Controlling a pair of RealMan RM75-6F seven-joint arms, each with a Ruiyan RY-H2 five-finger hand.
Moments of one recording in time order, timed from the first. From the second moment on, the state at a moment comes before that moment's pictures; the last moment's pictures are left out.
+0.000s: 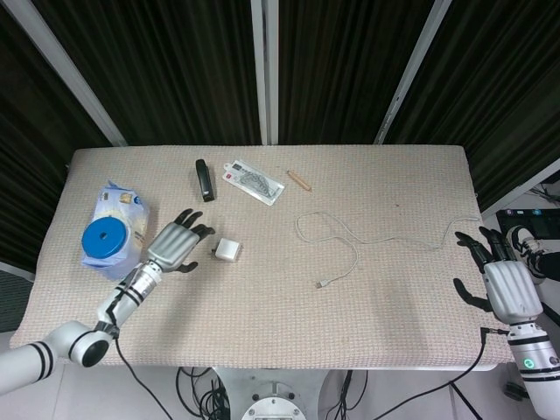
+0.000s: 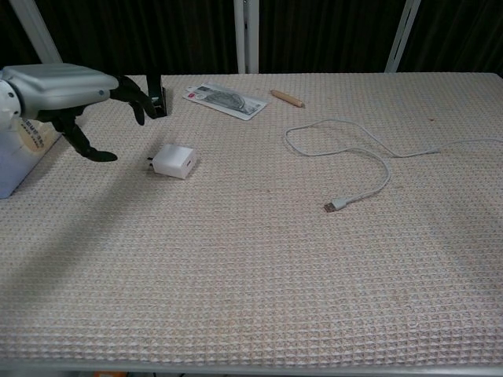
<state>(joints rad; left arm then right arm) -0.72 -1.42 -0.19 -1.42 1.33 0.77 0.25 0.20 -1.04 0.07 -1.68 -1.51 1.40 0.09</state>
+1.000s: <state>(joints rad) -0.85 -1.66 -0.17 -1.26 1.09 0.79 0.48 0.19 -1.05 0.08 -1.65 -1.49 1.37 0.13</state>
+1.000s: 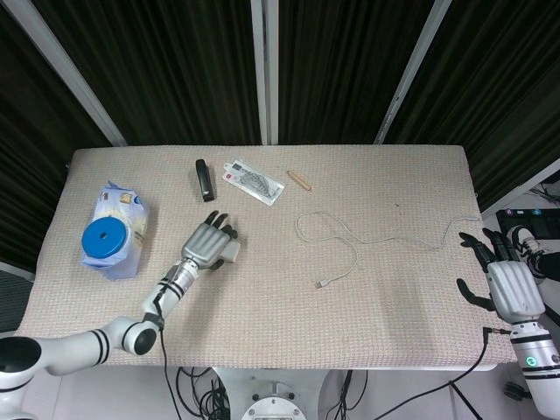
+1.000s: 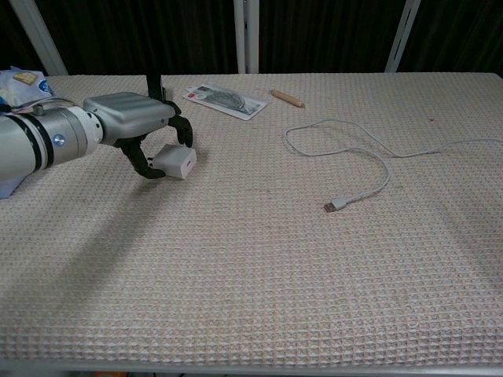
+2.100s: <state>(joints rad) -0.80 -1.60 -0.15 -1.34 1.07 0.87 0.38 0.30 -1.07 0.08 -1.67 -1.57 1.25 0.07</state>
